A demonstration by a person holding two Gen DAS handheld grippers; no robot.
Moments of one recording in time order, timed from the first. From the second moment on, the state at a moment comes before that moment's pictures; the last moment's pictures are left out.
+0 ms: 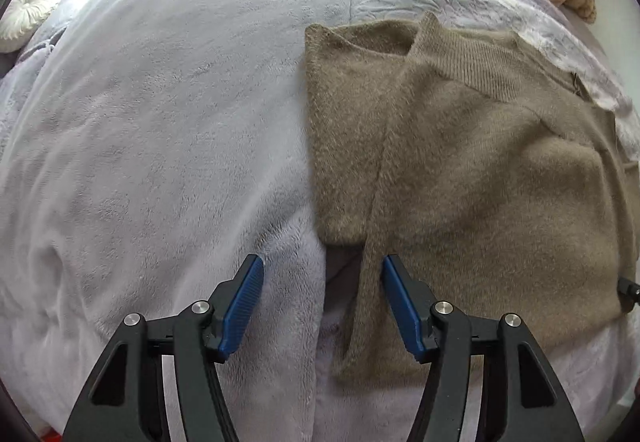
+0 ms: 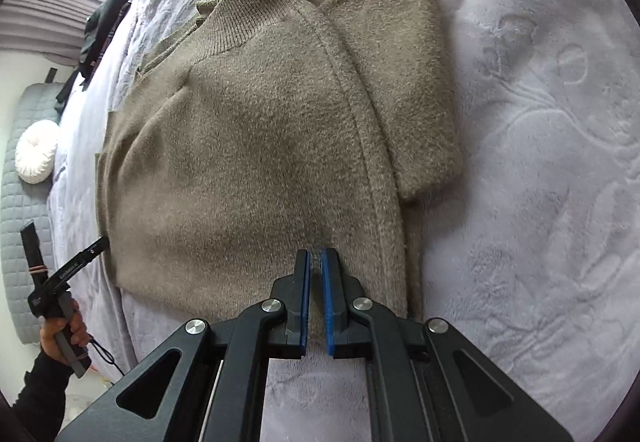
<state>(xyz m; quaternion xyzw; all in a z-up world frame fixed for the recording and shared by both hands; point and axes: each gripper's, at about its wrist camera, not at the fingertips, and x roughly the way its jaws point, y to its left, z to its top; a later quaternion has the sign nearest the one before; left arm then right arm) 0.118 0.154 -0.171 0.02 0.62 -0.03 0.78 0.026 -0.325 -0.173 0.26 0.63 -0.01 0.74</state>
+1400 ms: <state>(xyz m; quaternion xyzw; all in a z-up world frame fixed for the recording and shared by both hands) 0.045 0.155 -0.201 0.03 0.66 -0.09 0.75 0.009 -0.288 -0.162 0.21 0.66 -0.06 0.72</state>
